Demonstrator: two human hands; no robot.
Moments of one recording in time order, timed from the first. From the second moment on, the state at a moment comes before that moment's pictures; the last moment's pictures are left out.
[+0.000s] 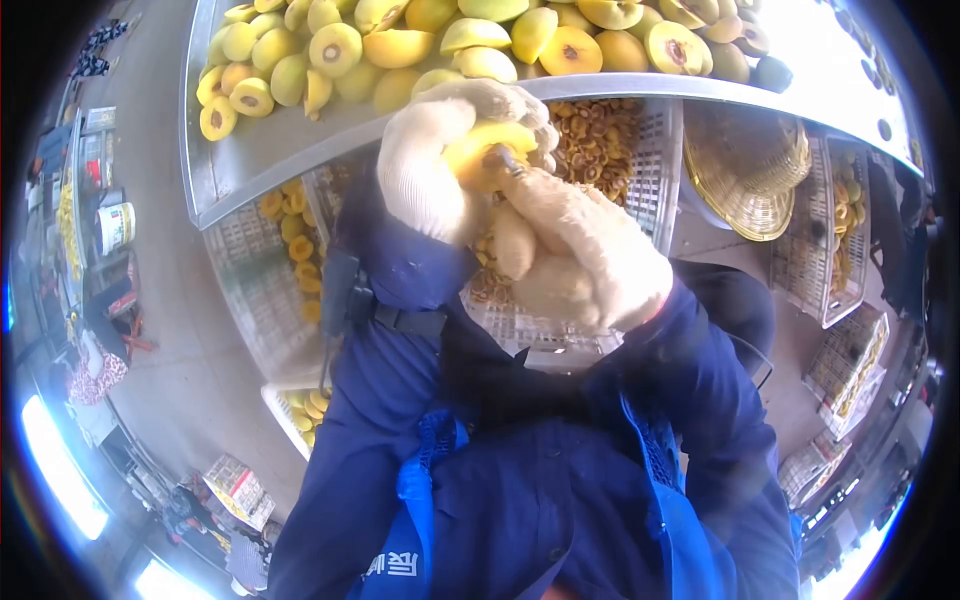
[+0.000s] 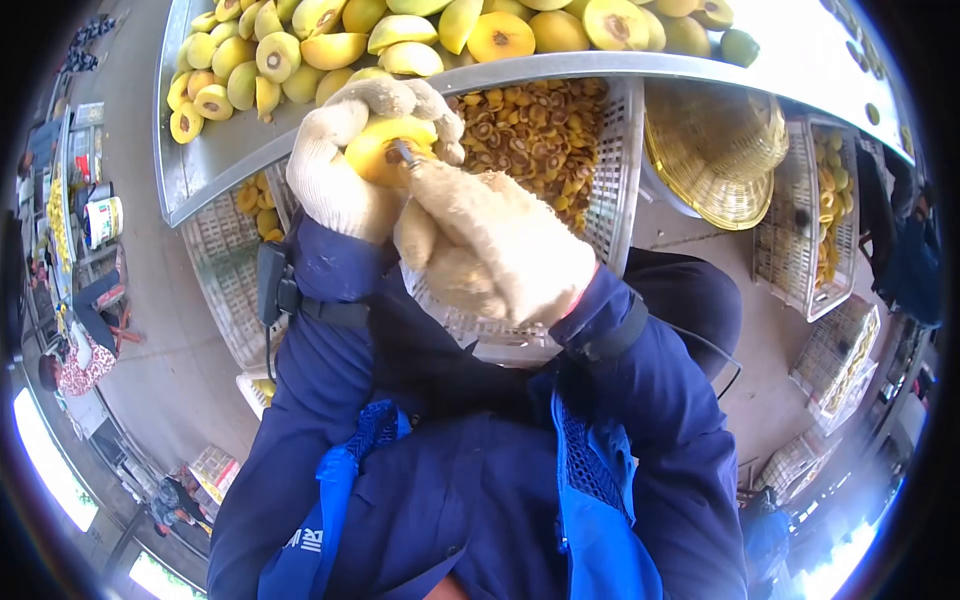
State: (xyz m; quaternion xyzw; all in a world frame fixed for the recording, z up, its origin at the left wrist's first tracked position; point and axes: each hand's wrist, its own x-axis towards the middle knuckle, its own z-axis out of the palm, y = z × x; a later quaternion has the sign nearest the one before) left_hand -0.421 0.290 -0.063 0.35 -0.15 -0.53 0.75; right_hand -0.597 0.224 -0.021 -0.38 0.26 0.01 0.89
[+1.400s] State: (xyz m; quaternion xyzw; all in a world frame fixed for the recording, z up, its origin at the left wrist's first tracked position) left_hand -0.414 0.286 -0.047 0.68 -0.36 -0.51 0.38; right_hand -0.607 0.246 -0.067 -0.82 0.14 -0.07 0.56
